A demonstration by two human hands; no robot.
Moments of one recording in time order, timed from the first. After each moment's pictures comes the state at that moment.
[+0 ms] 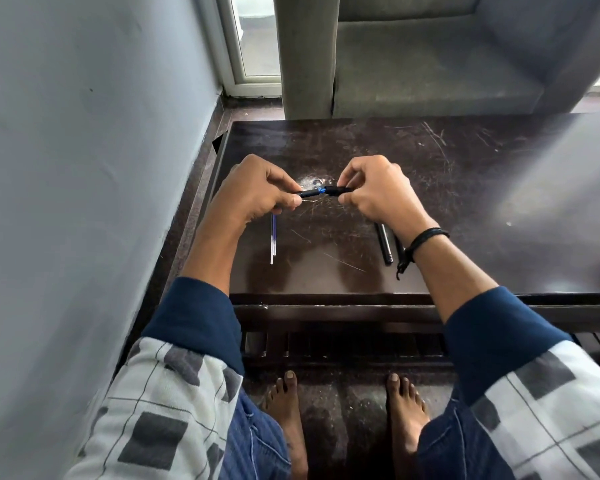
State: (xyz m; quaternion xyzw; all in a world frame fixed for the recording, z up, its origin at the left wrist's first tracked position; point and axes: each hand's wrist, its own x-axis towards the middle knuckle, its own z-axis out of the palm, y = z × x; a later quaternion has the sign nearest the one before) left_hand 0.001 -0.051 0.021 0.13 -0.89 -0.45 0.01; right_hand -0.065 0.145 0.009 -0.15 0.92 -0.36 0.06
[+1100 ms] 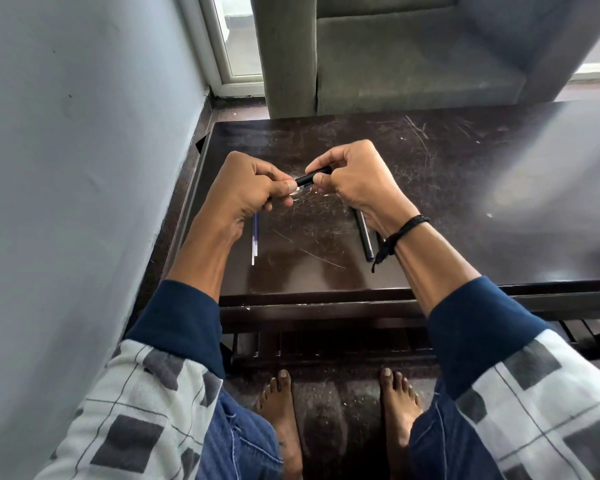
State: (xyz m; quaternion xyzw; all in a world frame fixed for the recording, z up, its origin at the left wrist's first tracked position) left_hand 0.001 -0.019 0.028 0.13 -0.84 -0.52 0.06; right_hand -0.065 0.146 0.018 -0.13 0.82 -0.54 0.09
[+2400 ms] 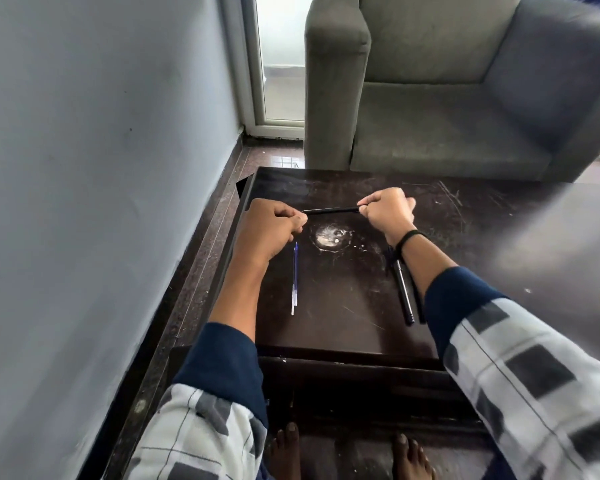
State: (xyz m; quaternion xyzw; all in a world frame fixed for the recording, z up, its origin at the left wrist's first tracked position) left_hand -0.013 -0.070 0.015 0.21 -0.82 -0.52 0.13; right_hand -0.160 0.098 -0.016 0.00 0.91 -0.40 0.03
